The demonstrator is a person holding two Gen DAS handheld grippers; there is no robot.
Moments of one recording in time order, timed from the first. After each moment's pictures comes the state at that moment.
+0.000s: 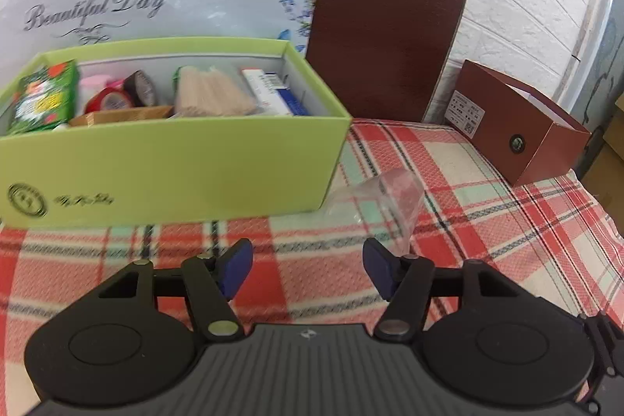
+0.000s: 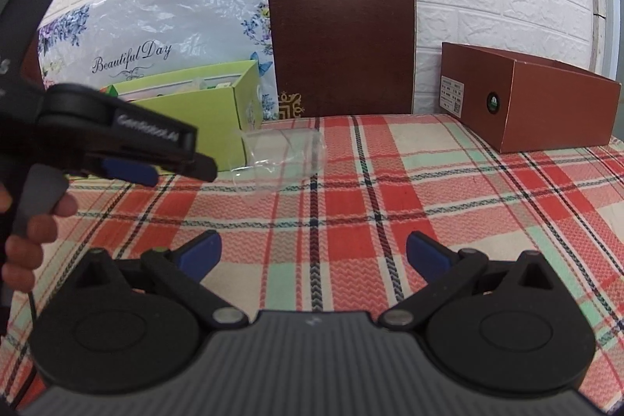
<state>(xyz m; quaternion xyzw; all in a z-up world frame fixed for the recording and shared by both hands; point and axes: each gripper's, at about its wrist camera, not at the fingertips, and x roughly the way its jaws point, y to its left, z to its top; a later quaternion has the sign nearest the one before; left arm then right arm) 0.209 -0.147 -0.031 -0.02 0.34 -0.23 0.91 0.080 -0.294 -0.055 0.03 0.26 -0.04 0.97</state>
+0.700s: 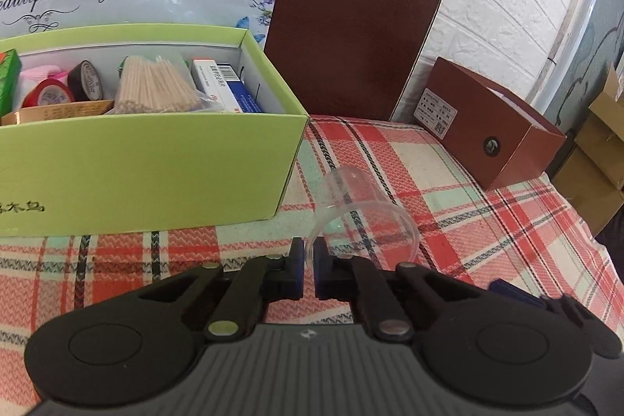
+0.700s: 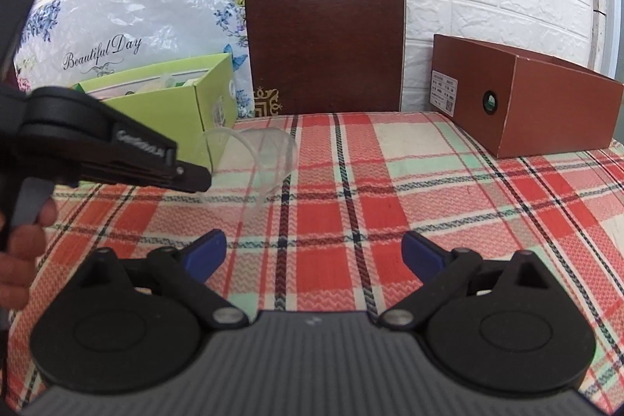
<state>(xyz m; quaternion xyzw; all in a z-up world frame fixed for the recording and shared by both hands) 0.219 -0.160 -0.041 -0.05 0.35 -0.28 0.90 0.116 -0.310 -0.060 0.03 0.27 -0.06 0.96</state>
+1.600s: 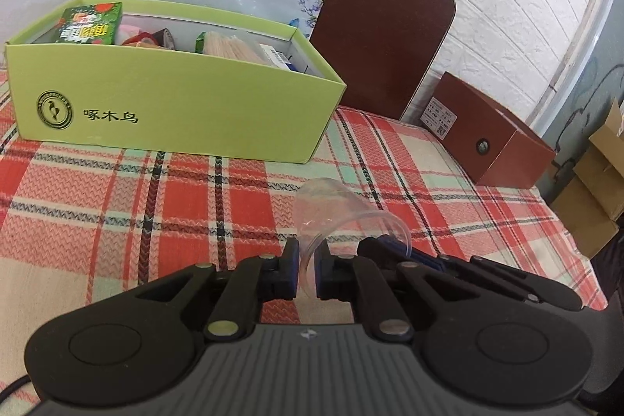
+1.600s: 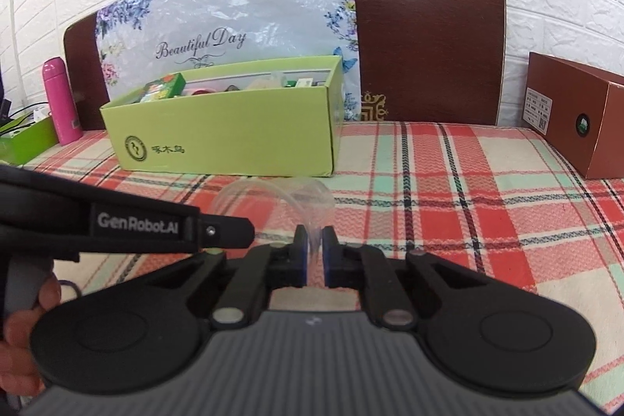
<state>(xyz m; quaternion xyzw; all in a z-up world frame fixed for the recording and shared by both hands) 0.154 -0.105 -0.040 -0.11 0.34 -0.24 0.90 0.106 -0.261 -0.050 0.02 0.27 0.07 0.96</state>
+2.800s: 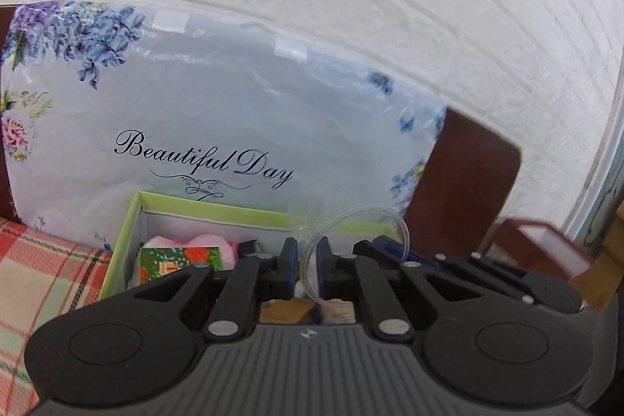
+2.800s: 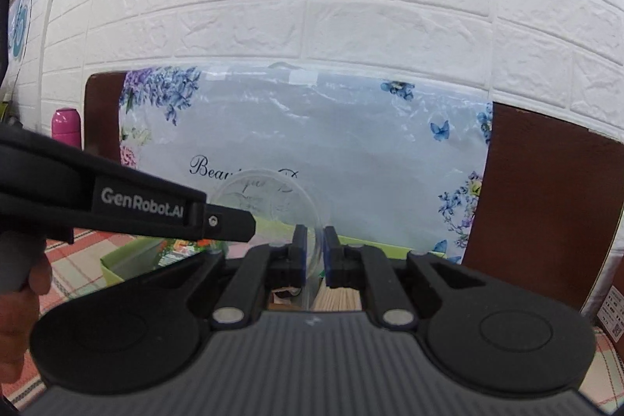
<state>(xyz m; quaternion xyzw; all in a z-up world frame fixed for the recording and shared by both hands) 0.277 -0.025 0.037 -0.09 0.22 -0.20 0.95 0.253 -0.165 0.019 -0.07 0.14 0.12 0.98</state>
